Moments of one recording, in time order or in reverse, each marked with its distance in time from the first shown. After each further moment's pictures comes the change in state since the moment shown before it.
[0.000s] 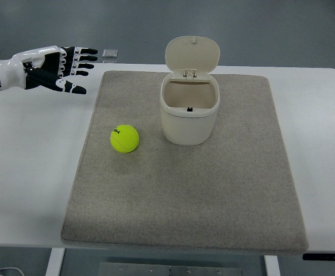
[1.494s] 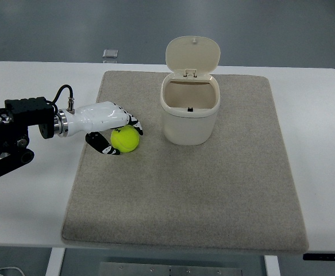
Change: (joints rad) left arm 0.047 -0.168 0.177 -0.246 1.121 0.469 -0.085; right arm 0.000 0.000 0.000 0.000 0.000 0.000 0.000
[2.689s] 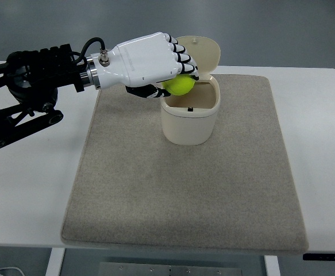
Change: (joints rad) left arm -0.287 -0.134 0.011 -0.025 0.285 0.296 -0.046; right arm 0.000 0.000 0.000 0.000 0.000 0.000 0.000
